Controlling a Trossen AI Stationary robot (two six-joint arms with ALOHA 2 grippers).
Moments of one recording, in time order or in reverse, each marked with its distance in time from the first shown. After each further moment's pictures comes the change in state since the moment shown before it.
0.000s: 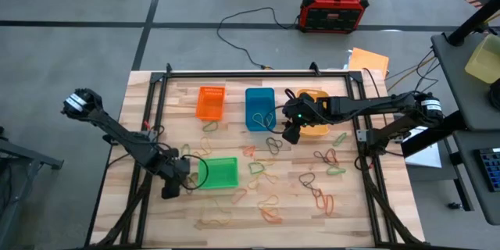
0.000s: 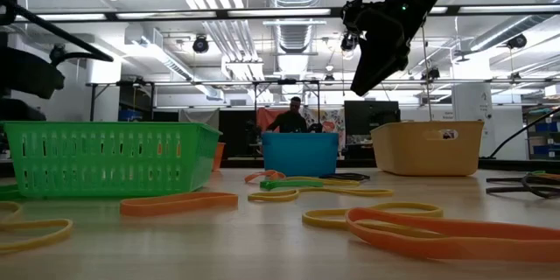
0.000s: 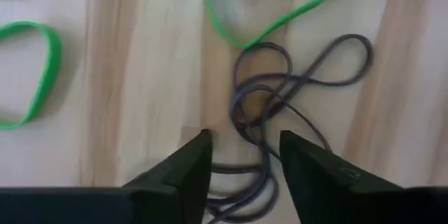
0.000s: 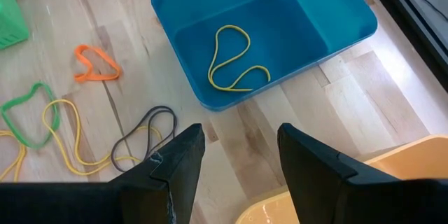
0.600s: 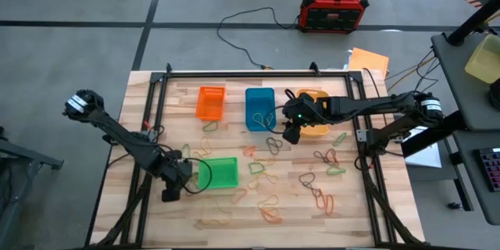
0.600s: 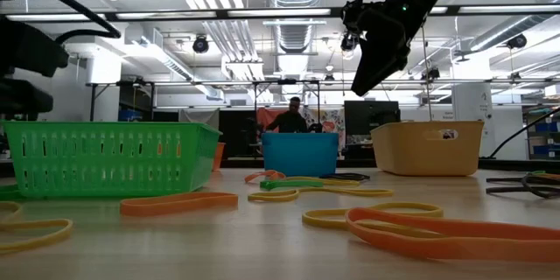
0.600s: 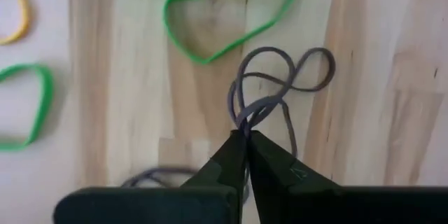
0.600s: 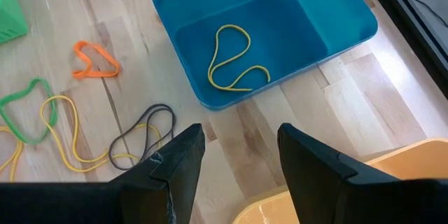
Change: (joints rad) left arm -0.002 0.036 0.117 -0.087 0.006 0.063; right arm 0.000 0.000 -0.001 0.000 0.000 -0.019
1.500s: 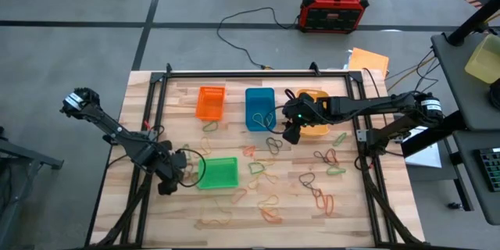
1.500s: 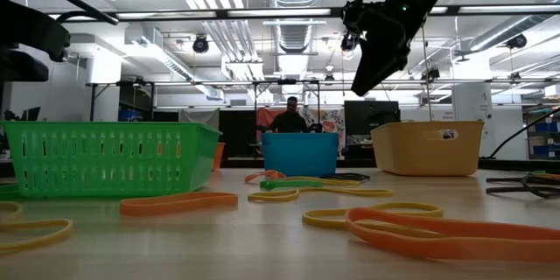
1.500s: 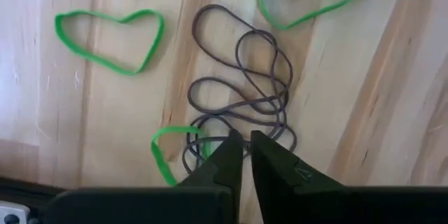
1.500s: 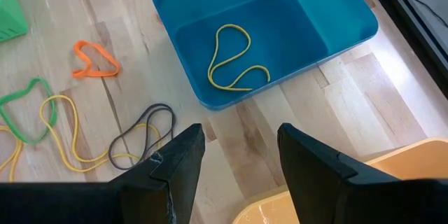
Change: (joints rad) left arm 0.000 -0.070 0.098 -0.306 -0.082 -0.115; right arm 0.000 0.000 -0.001 0.001 0.000 -0.001
